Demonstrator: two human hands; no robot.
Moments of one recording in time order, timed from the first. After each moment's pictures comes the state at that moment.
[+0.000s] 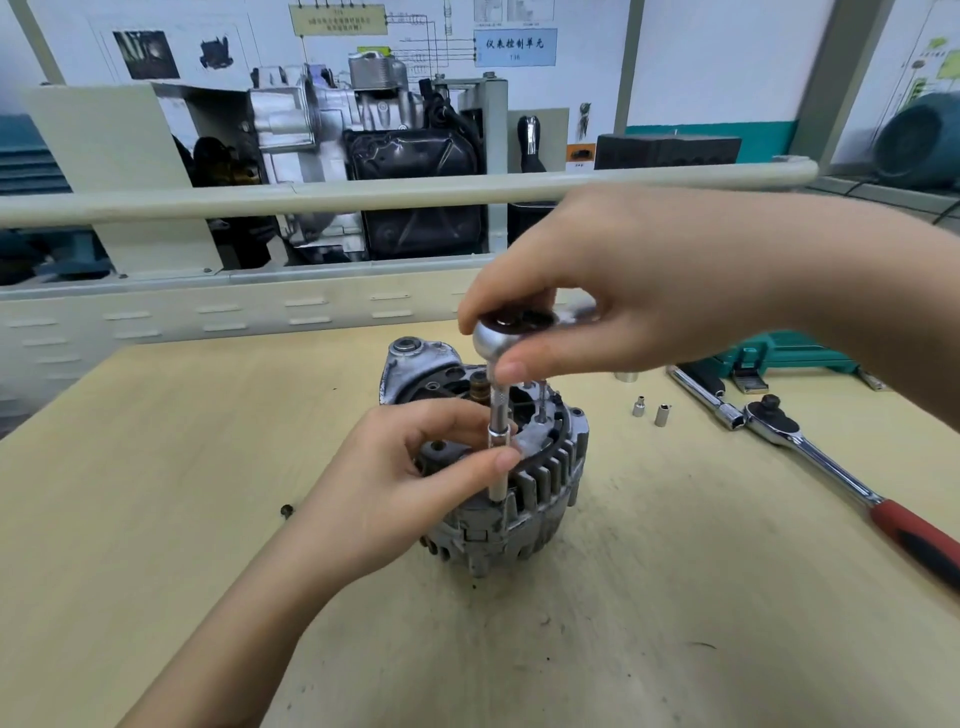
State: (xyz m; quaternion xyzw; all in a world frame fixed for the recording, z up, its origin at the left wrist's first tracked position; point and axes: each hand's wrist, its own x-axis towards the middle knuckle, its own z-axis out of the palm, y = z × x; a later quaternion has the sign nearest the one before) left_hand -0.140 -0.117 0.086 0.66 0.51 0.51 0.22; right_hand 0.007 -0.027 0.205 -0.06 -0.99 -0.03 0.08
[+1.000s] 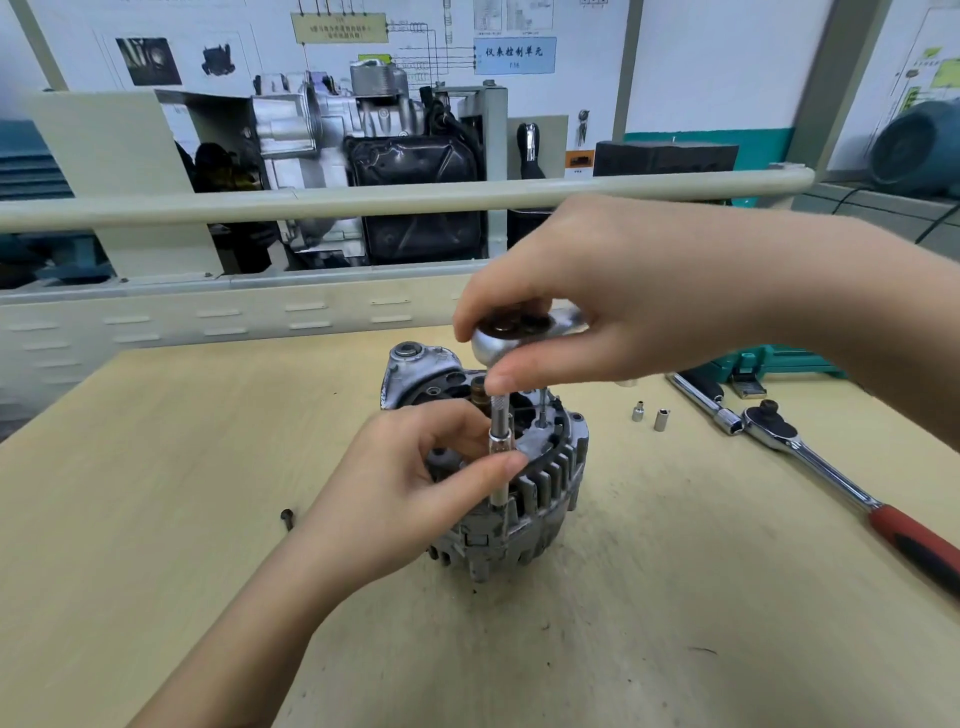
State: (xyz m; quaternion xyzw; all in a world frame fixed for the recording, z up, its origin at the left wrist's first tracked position) left_hand -0.139 -0.115 0.083 0.69 0.52 0.49 0.12; right_hand 0.004 -0.025 0.203 -0.05 -0.99 -0.04 0.11
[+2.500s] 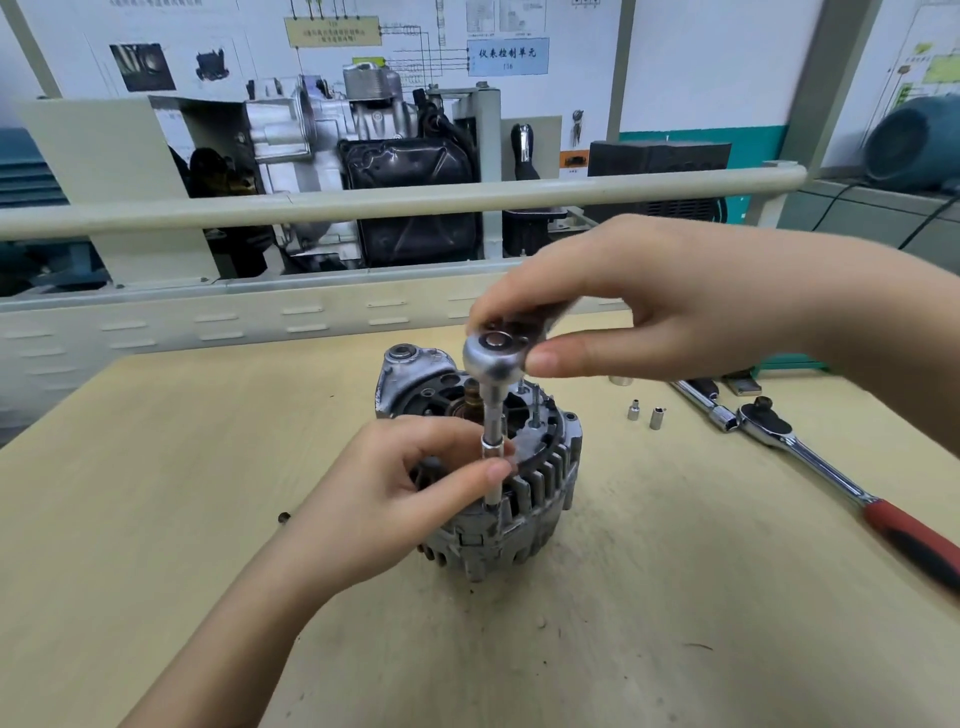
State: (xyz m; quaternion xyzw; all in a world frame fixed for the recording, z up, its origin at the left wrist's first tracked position) left_hand -0.143 -0.118 0.084 0.70 0.51 0.46 0.18; right_hand 0.026 -0.020 0.197 -0.06 -0.99 0.09 0.11
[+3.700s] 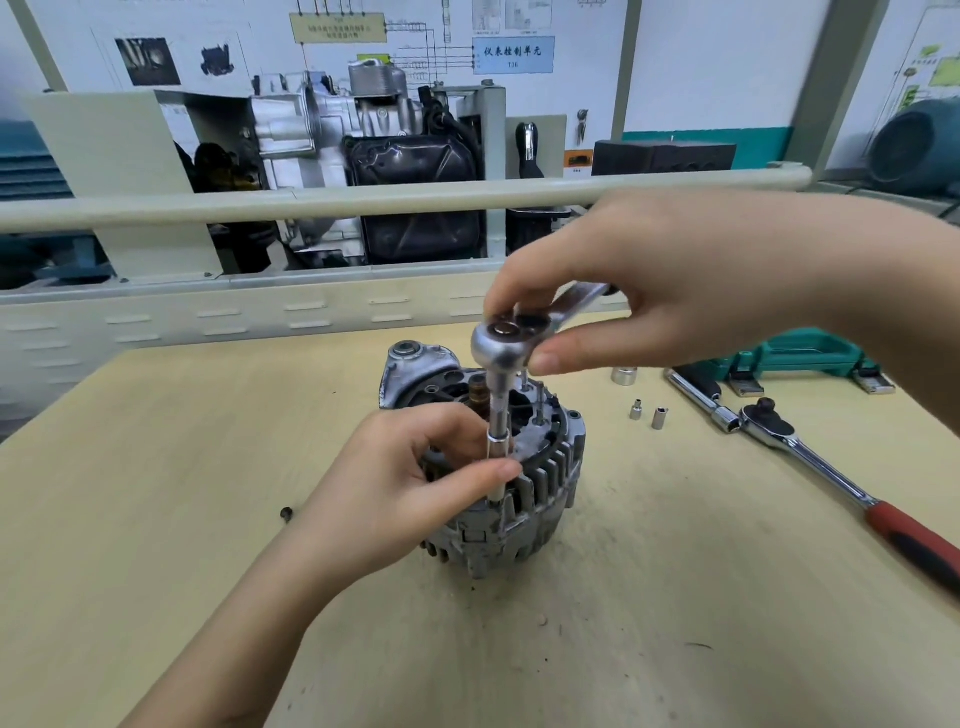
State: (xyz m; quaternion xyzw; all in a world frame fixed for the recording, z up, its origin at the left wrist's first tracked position) left_hand -0.143 -0.115 0.081 0.69 0.52 0.48 0.16; right_hand 0.019 -0.029 0.210 -0.09 -0.99 0.00 0.06
